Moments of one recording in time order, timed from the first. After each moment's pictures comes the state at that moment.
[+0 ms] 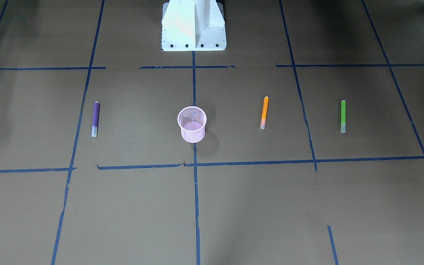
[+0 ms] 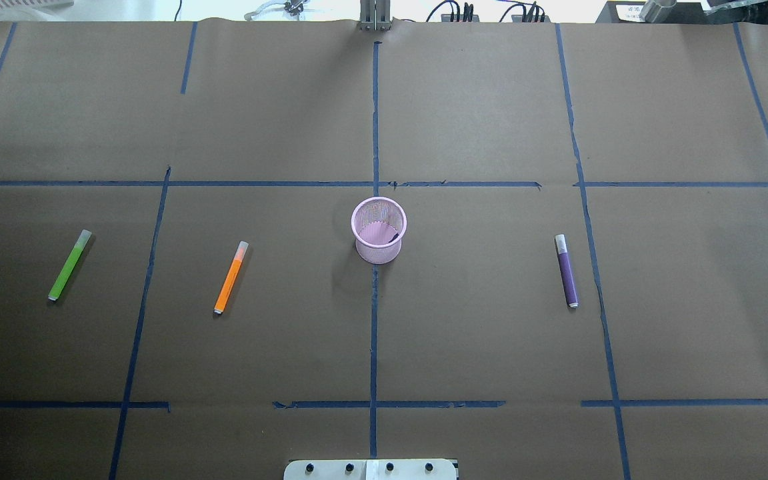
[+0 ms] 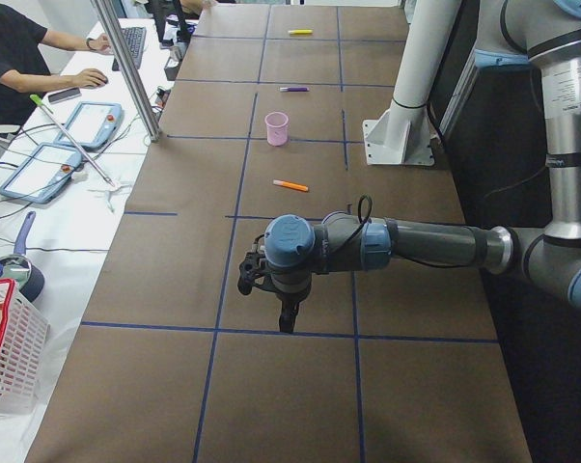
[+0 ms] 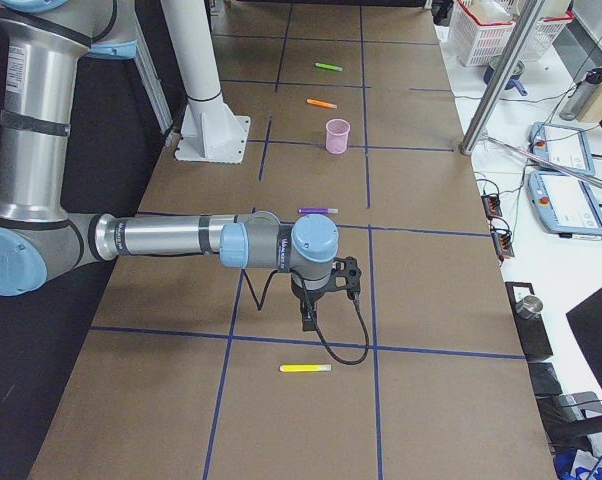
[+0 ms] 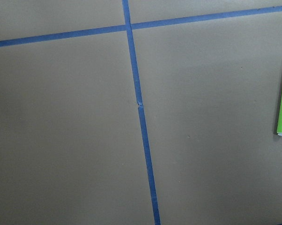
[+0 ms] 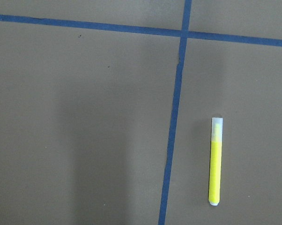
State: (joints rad) left arm -1.62 -1.35 -1.88 -1.42 -2.43 0.24; right arm 1.52 -1.77 1.84 -1.63 2.38 -0.07
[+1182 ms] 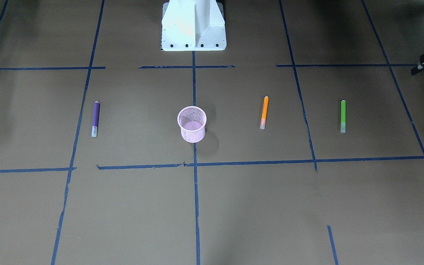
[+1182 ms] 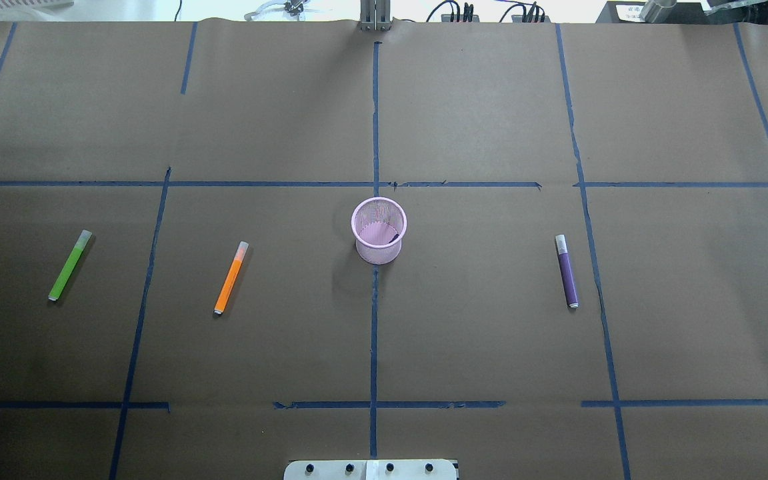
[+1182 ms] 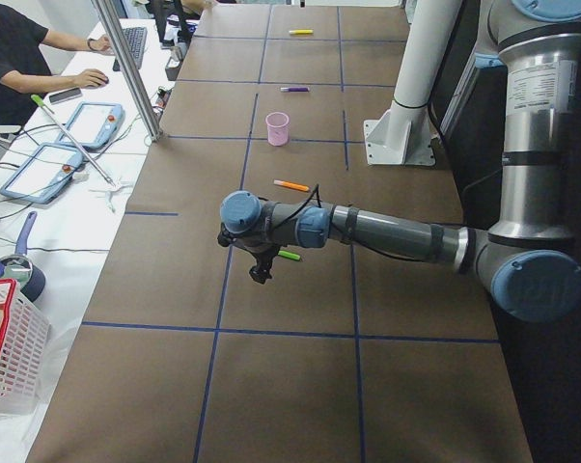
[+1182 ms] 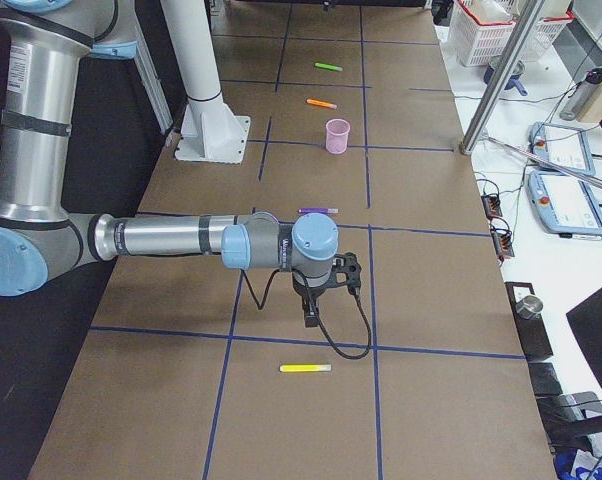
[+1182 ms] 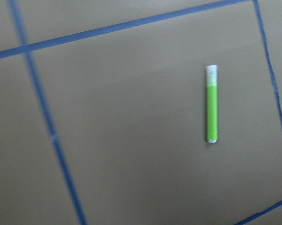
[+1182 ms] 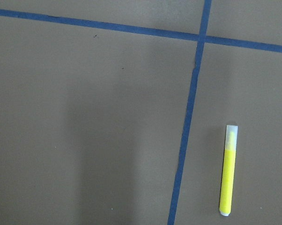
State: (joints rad) left arm -1.31 -1.57 -1.75 -1.47 -2.59 0.19; right arm 1.49 -1.77 1.84 -1.60 2.40 -0.06
